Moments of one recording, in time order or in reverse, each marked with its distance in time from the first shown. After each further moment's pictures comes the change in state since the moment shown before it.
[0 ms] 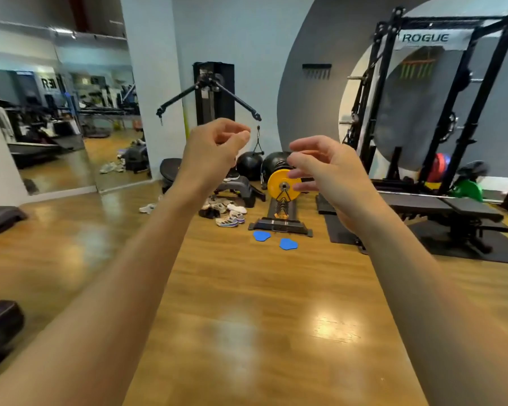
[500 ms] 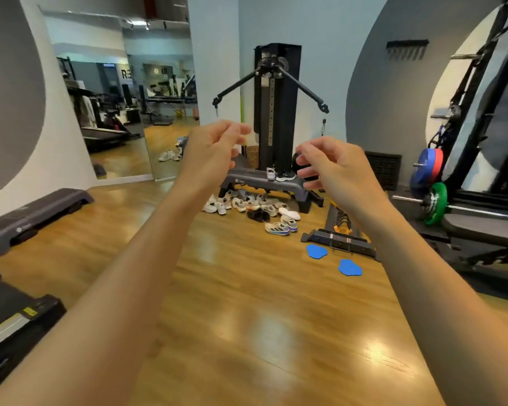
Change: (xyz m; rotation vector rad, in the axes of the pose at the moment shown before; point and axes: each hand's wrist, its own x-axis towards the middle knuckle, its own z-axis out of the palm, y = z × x) left_hand 0.248 -0.230 -0.036 0.081 0.188 -0.126; right_hand 0.309 0.153 0.173 0.053 -0.144 -0.091
